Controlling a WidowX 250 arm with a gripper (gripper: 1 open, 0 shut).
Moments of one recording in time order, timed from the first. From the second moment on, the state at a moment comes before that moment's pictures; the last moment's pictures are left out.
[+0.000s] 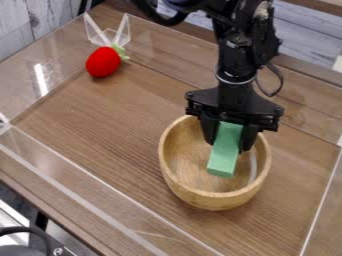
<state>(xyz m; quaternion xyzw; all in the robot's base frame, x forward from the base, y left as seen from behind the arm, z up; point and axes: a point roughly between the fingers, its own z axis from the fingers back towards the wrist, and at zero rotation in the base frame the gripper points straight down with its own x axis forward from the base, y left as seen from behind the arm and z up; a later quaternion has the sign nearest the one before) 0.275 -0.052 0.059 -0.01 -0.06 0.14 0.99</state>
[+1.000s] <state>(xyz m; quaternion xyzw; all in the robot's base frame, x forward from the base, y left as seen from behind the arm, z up) 0.287 0.002 0.122 -0.05 -0.08 0.04 1.00</state>
